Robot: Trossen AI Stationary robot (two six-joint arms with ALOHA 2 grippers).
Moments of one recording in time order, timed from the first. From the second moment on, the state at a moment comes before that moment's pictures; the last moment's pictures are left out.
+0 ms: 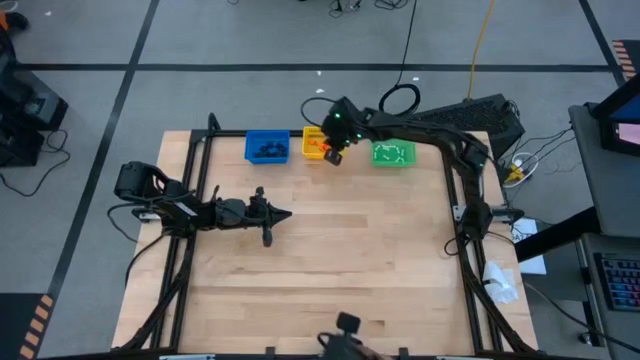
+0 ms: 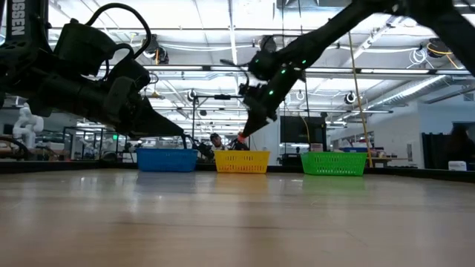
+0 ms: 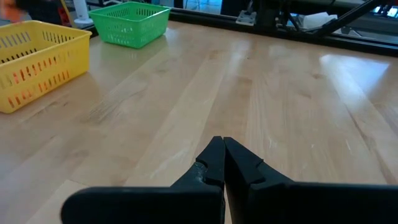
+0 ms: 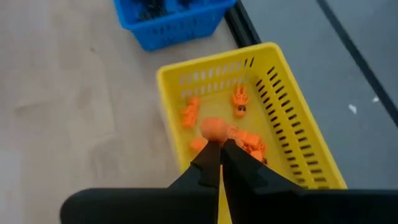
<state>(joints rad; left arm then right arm) -0.02 1.60 0.15 1.20 -0.19 -0.16 -0.57 2.00 1.59 -0.39 -0.11 -0.22</state>
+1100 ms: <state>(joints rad) -0.02 1.49 0.11 1.20 -0.13 -0.14 -0.60 2.07 1.67 -0.38 -0.19 -0.30</state>
